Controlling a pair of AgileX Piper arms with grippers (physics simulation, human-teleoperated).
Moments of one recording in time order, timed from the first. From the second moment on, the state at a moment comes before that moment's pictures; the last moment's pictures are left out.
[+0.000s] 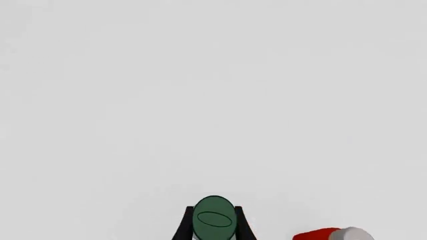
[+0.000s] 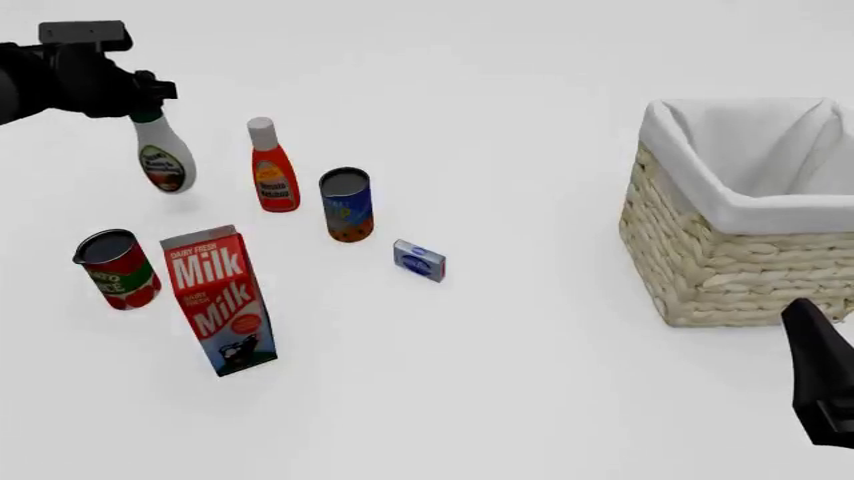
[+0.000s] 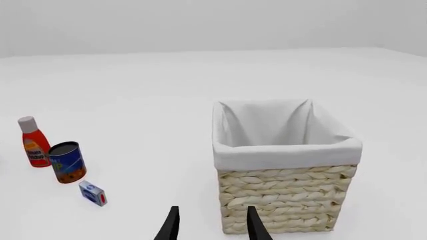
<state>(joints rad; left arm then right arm) 0.18 2.09 -1.74 0.25 0.02 0.01 0.00 -0.03 0.02 0.03</state>
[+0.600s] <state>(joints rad) 0.01 1.84 -1.93 0.43 0.12 0.01 0.00 -0.02 0.02 0.03</state>
